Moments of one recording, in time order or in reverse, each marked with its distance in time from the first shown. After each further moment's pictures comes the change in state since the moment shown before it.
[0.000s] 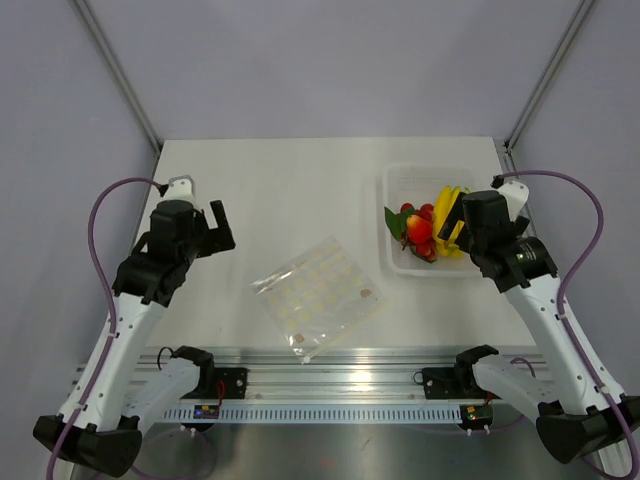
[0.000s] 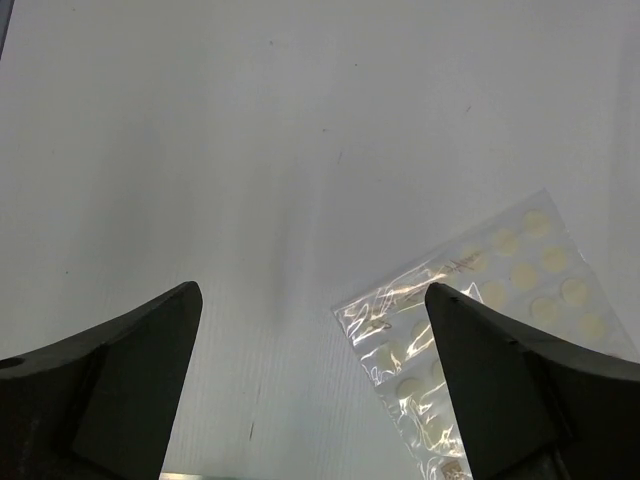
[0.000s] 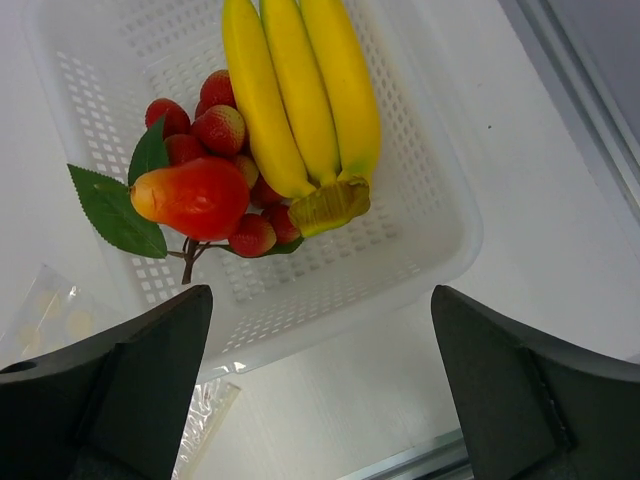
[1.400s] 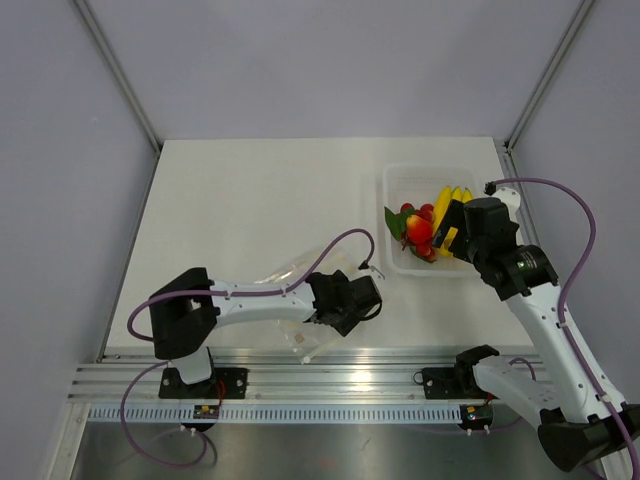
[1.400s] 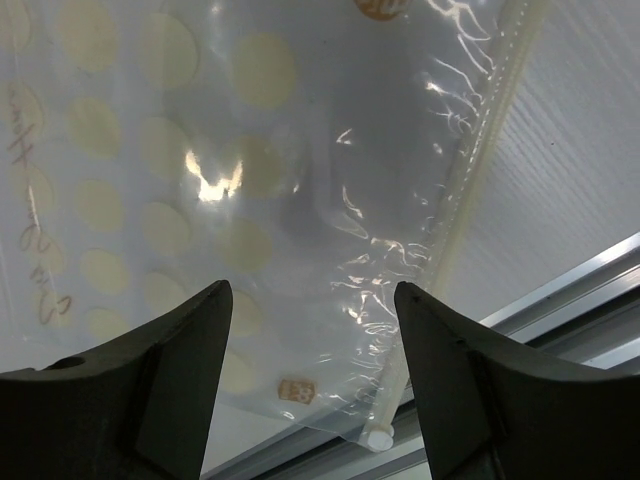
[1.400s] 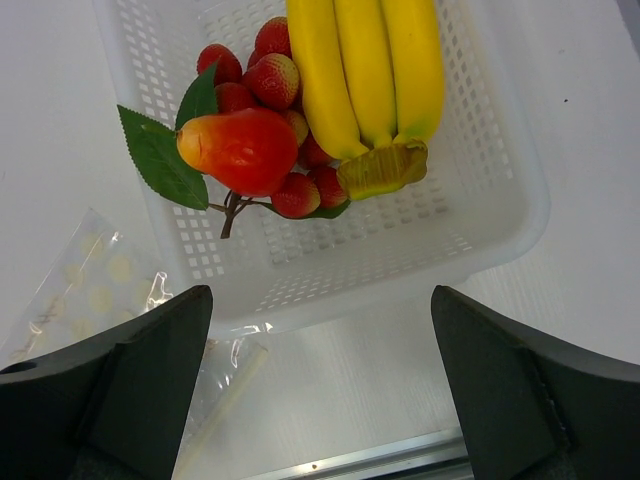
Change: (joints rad) left arm -0.980 0.835 0.114 0.097 -0.138 -0.028; right arm 0.000 -0.048 -0.064 0.034 -0.157 -0.005
